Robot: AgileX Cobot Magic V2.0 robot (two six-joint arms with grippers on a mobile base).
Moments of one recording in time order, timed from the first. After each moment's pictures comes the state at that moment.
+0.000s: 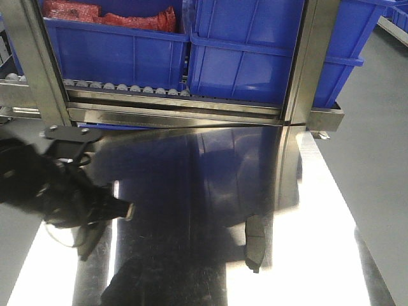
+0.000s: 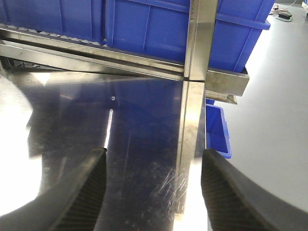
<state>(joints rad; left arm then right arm) -0.49 1.37 -0.99 0.10 0.85 -0.38 0.15 0.21 -0.47 0.06 0.64 -0.07</state>
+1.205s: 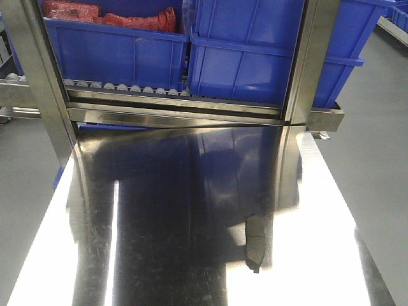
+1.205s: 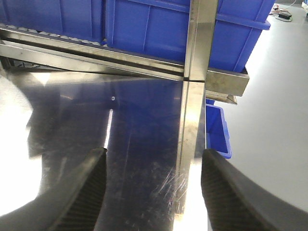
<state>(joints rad) -0.49 0.30 -0.57 0.22 0.91 -0.36 0.15 0.21 -0.47 0.06 0.64 -0.07</state>
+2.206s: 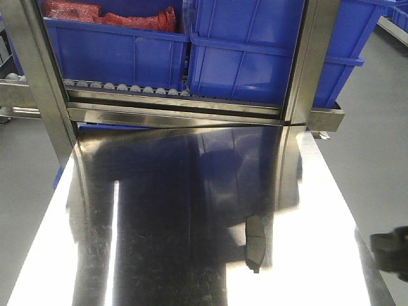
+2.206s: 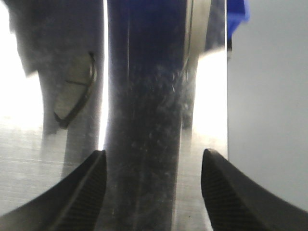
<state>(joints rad) -0.49 0.30 -0.57 0.22 0.91 -0.36 0.15 0.85 -0.68 0.06 0.83 0.04</state>
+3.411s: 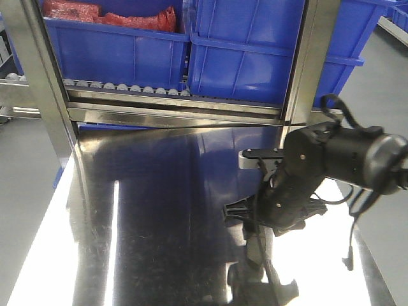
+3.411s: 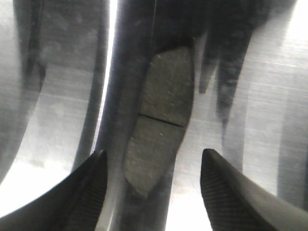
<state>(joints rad) -0.49 0.30 -0.57 0.22 0.91 -0.36 0.46 1.79 -1.20 0.08 0.88 0.28</state>
